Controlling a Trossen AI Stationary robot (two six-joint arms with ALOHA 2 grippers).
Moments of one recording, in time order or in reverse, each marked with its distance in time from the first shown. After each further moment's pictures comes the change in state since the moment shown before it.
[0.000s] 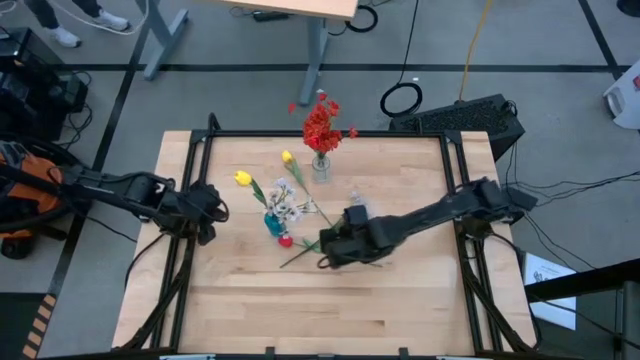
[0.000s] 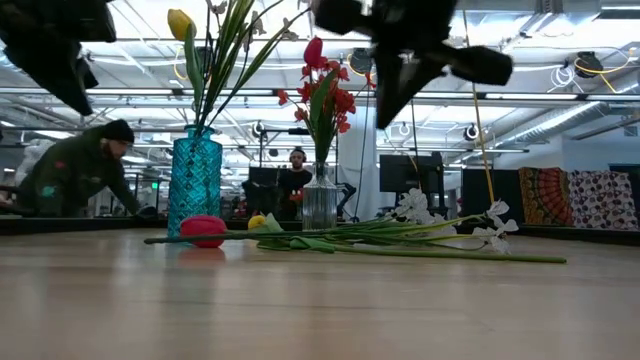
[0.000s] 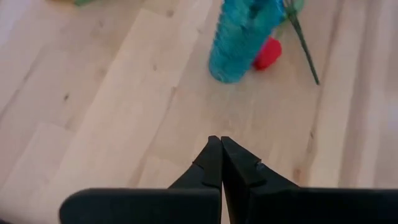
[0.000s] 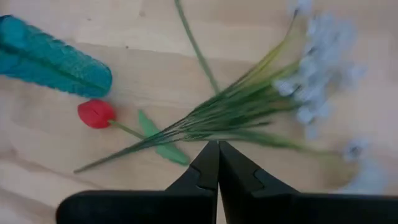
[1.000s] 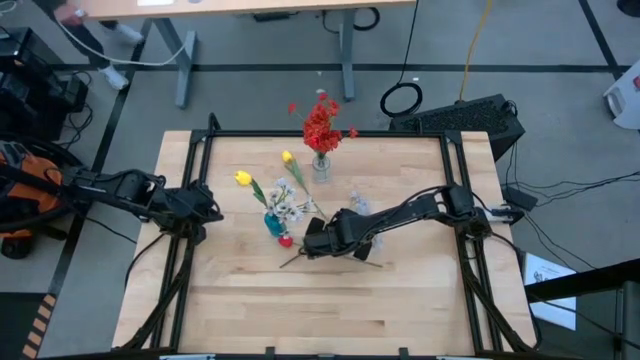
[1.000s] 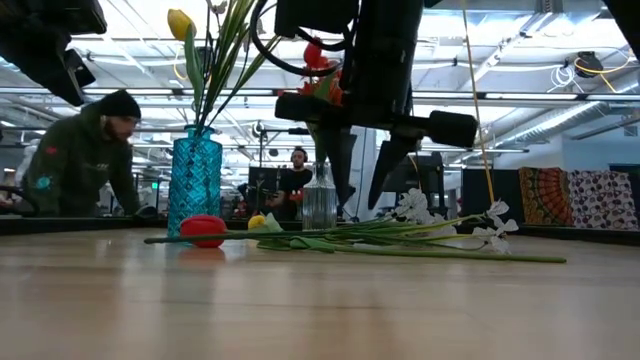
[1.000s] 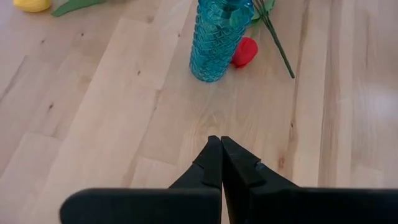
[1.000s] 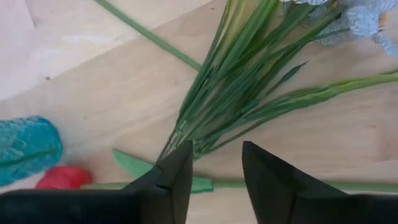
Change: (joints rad) left arm -0.001 -0.084 0.000 -0.019 0.059 0.065; right arm -0.106 0.238 0.094 0.047 -0.187 0.452
